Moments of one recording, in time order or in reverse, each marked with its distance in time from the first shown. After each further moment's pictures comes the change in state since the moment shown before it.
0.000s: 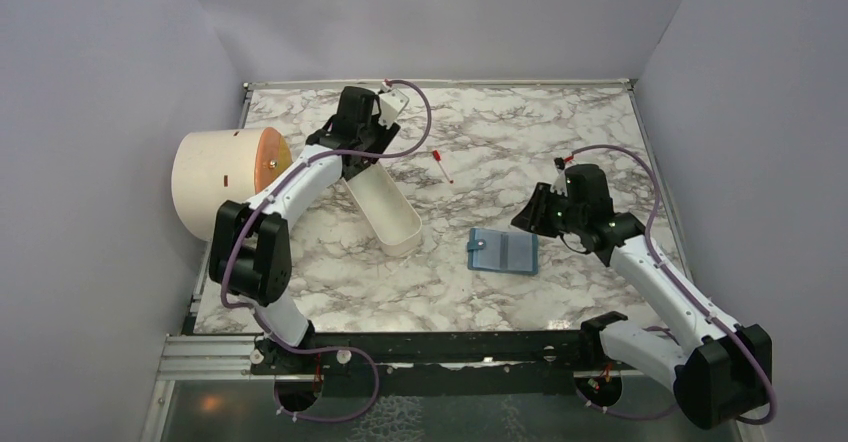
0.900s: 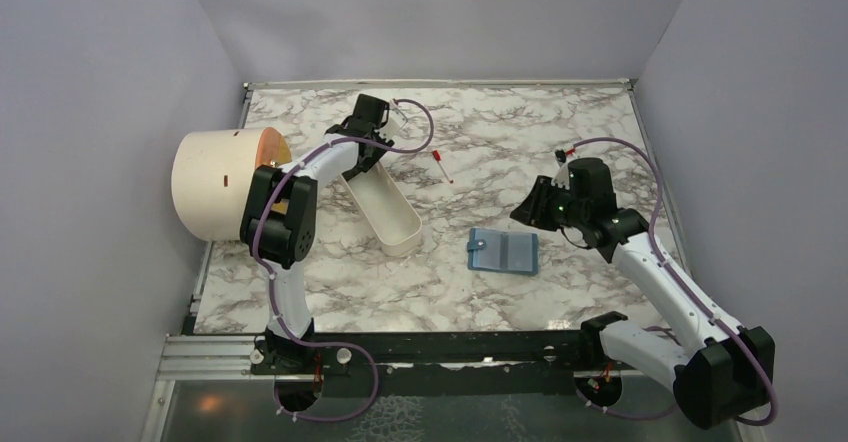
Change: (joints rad) left arm 0.050 0.309 0.128 -0.106 -0.184 0.148; right arm 0.000 0.000 0.049 -0.004 -0.024 -0.014
